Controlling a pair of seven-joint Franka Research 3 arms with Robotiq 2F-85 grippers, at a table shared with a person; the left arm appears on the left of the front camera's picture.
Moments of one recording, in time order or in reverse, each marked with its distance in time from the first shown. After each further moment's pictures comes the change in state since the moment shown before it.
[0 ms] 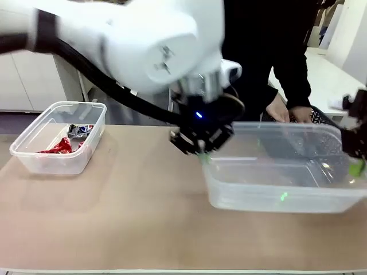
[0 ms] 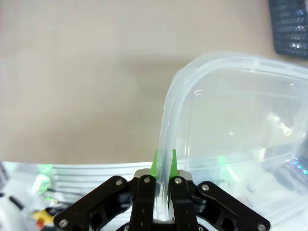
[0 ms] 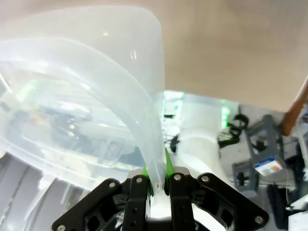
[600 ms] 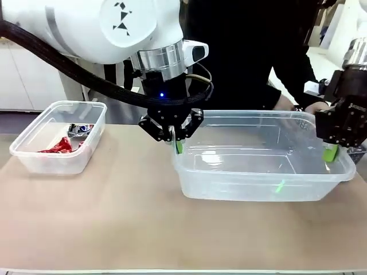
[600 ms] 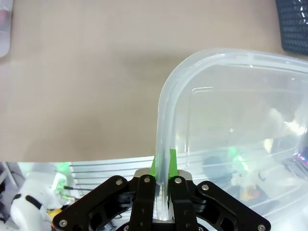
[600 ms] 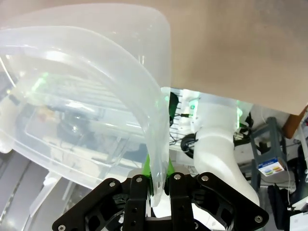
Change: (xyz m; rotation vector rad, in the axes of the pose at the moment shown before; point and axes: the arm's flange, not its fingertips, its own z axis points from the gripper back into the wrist) left arm 0.003 0.030 0.017 0.000 0.024 -0.034; right arm 0.003 0.037 0.005 0.015 0.009 0.017
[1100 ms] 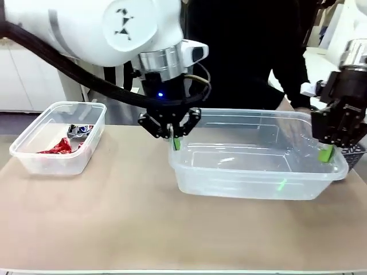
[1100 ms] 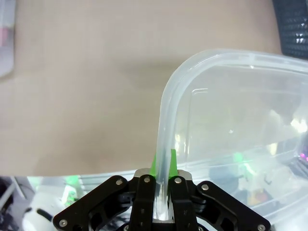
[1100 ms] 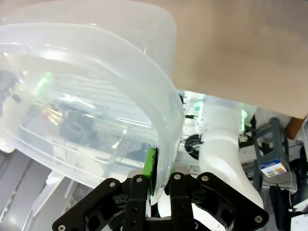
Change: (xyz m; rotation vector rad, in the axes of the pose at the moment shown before) left arm 0.018 0.015 0.007 0.007 -0.046 -0.073; right arm 0.011 0.011 -0.005 0.021 0.011 0.008
